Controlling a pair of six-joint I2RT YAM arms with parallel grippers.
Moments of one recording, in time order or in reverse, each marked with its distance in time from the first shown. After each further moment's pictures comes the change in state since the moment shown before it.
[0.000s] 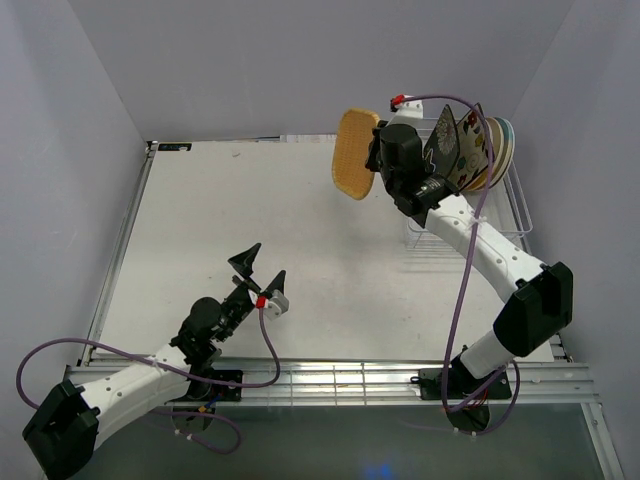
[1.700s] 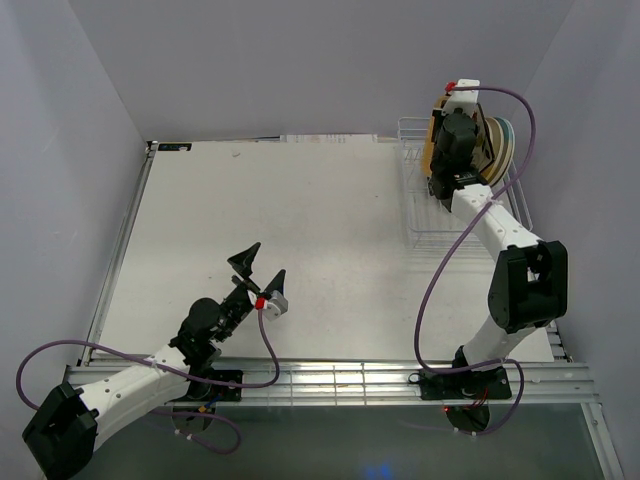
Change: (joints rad) left arm 0.000 -0.018 0.000 0.000 0.005 0.007; right arm -0.362 0.104 -0.122 0.527 0.055 -0.466
